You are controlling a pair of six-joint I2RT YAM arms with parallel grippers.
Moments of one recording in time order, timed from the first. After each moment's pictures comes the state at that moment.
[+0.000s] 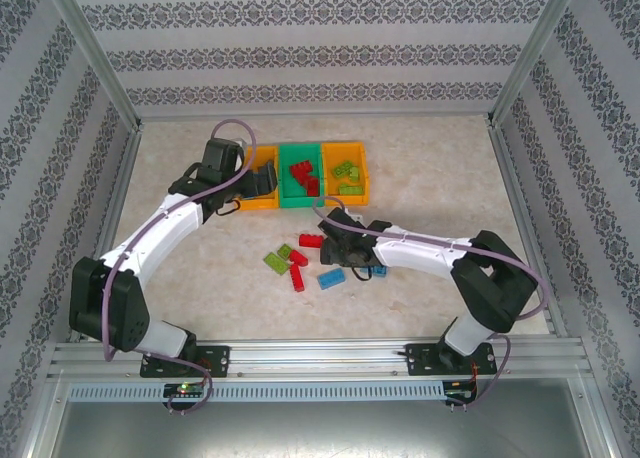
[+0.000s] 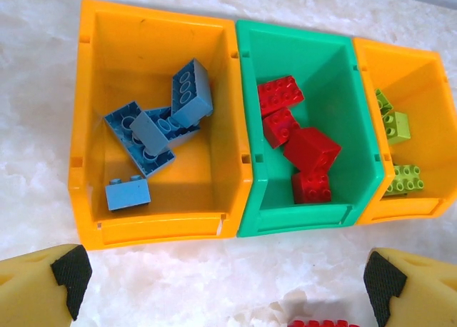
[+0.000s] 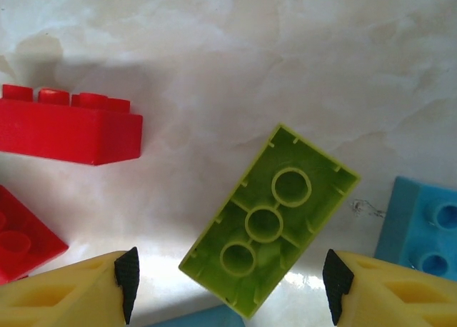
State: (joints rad) left arm -0.30 1.44 1.13 -0.45 0.02 -0.43; right arm 0.82 1.63 0.94 -0.50 0.14 0.86
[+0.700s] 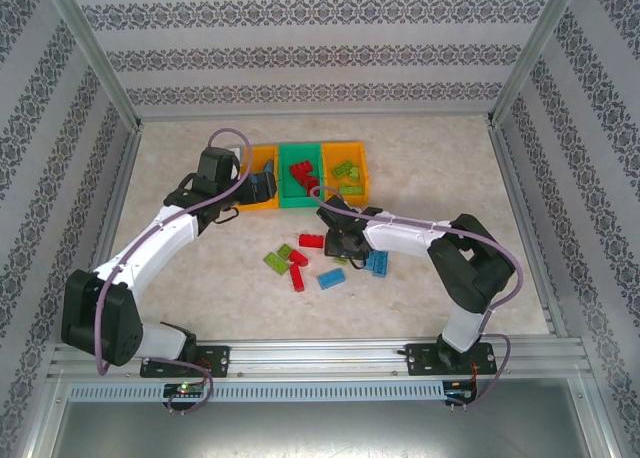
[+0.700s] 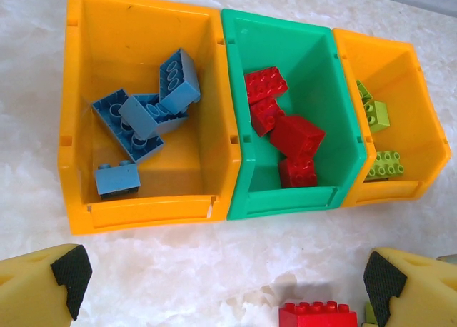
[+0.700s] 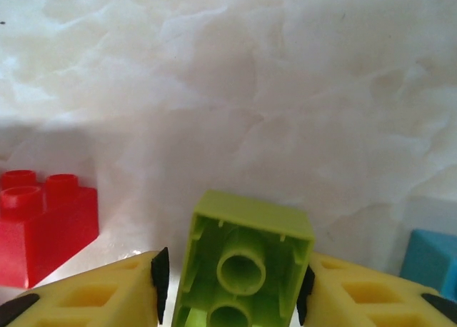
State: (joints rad) left arm -0.30 1.35 1.02 -0.38 0.06 -0.43; right arm 0.75 1.79 1.05 -0.54 0.10 0.81
